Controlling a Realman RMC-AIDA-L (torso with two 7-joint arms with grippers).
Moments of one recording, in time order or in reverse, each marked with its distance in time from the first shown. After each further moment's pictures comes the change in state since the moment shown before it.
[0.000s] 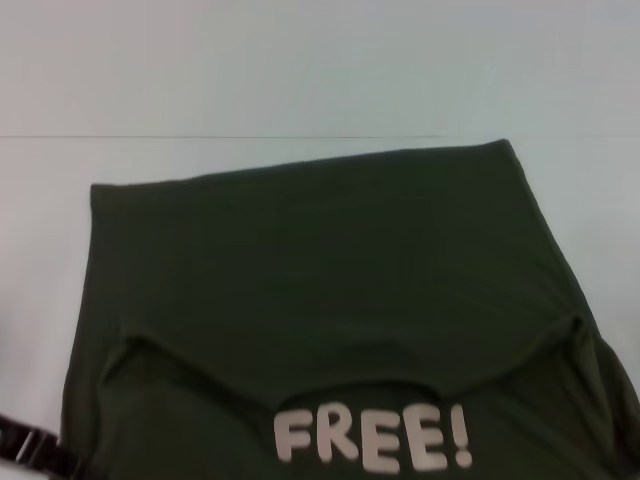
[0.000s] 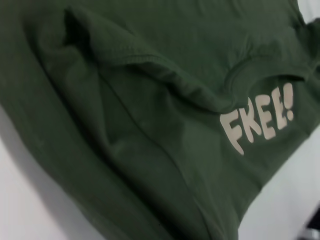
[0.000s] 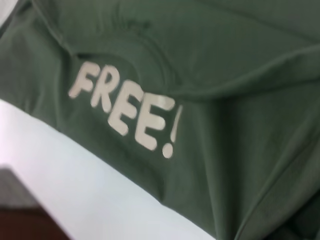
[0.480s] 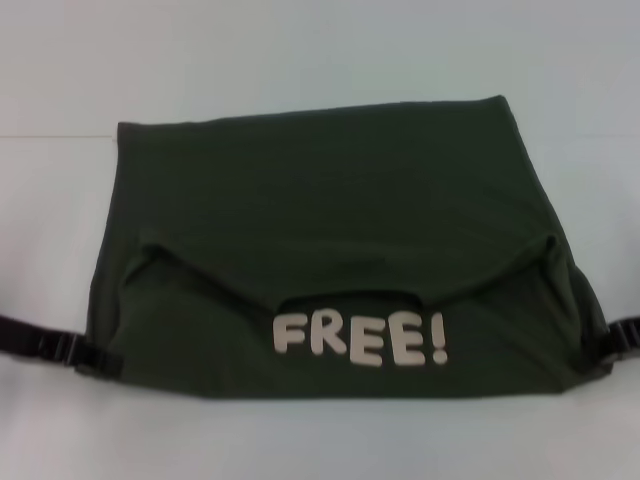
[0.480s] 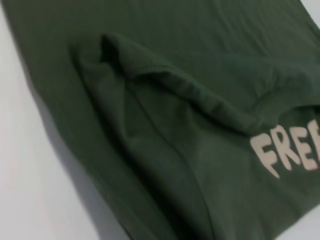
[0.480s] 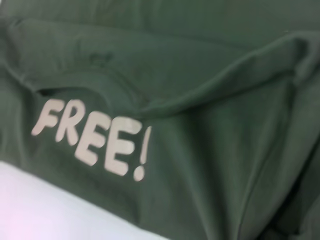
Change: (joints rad) left arm -0.034 -0.006 0.002 -0.027 -0.086 -0.327 0.023; right arm 0.043 0.013 0.012 0.001 0.059 0.252 0.154
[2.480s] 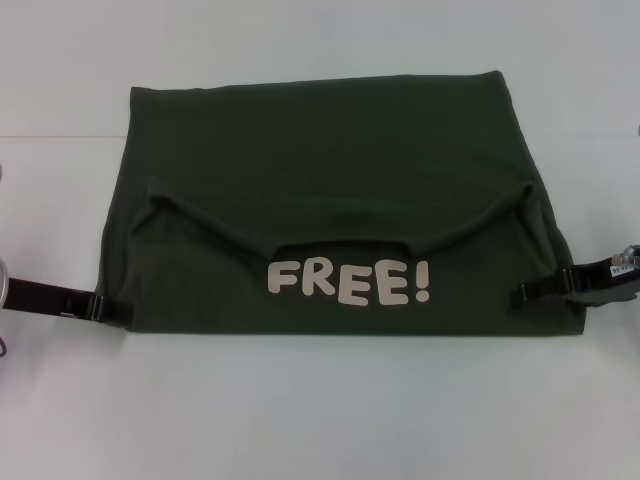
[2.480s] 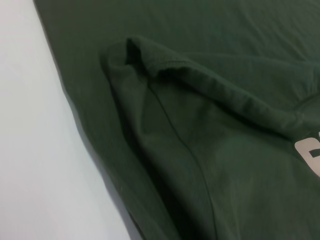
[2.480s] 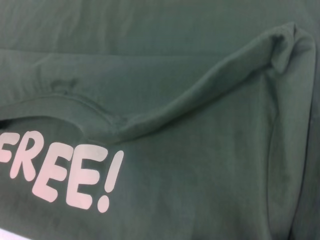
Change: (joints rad) left arm -0.018 -0.057 0.054 -0.035 -0.022 -0.331 0.052; right arm 0.052 0.068 -0.094 0.013 -0.003 0.306 0.167
